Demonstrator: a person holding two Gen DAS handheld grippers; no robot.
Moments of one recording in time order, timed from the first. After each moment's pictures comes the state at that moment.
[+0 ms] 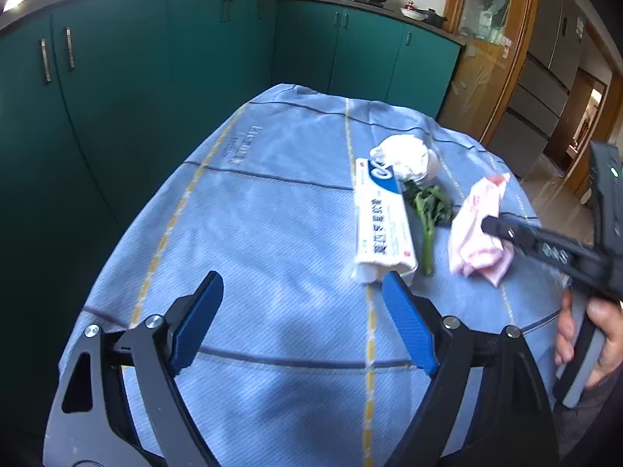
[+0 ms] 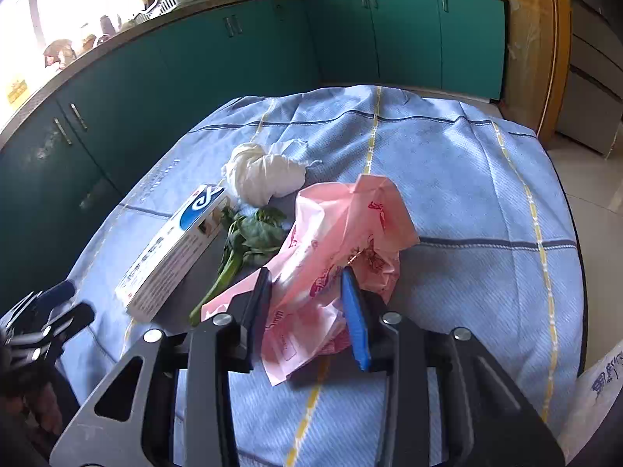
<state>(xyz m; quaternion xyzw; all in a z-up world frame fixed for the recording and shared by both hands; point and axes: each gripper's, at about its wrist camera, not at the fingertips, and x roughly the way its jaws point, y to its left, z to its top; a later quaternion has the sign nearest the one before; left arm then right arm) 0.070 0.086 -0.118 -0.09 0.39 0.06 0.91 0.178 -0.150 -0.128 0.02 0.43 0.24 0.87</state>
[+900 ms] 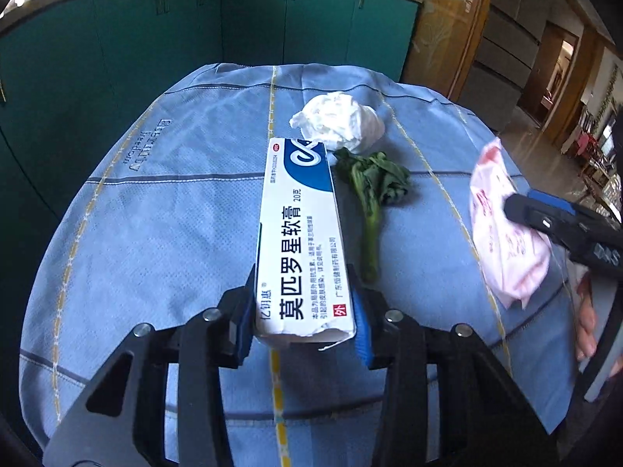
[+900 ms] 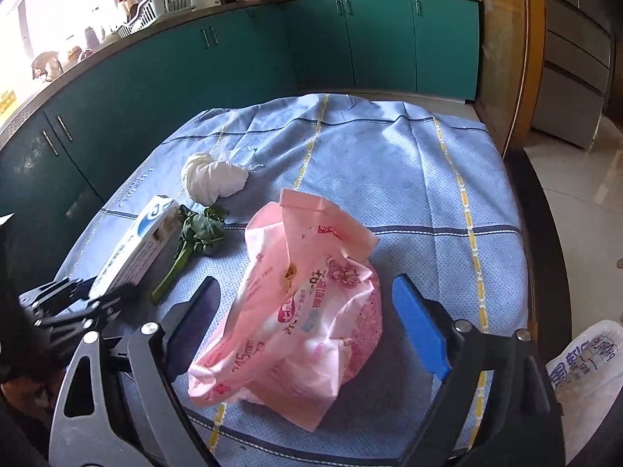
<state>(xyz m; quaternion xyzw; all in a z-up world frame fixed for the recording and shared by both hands) 0.111 0.028 -0.143 -0.03 0.44 -0.01 0.90 0.174 -0.195 -0.125 0.02 0.42 0.20 0.88</state>
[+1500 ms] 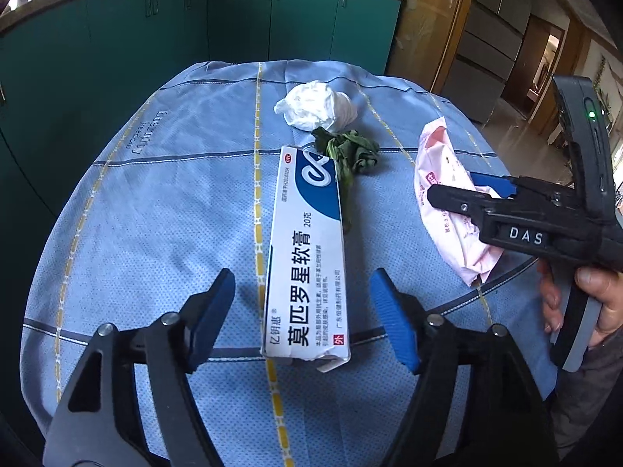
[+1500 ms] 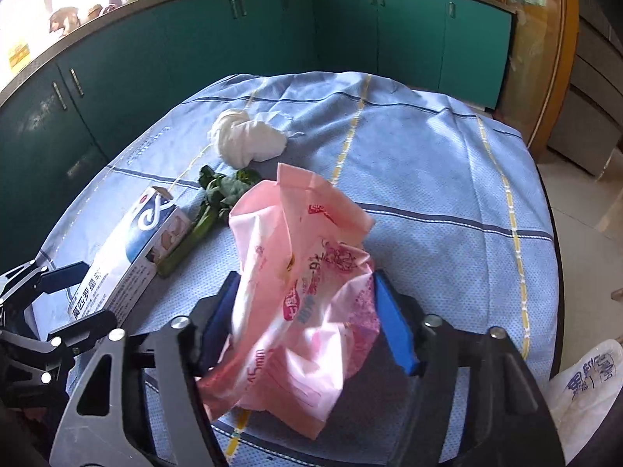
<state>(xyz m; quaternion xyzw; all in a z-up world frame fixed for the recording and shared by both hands) 0.081 0.026 -0.137 -0.03 0.44 -0.03 0.90 0.167 -0.155 -0.138 -0.04 0.43 0.23 0.87</state>
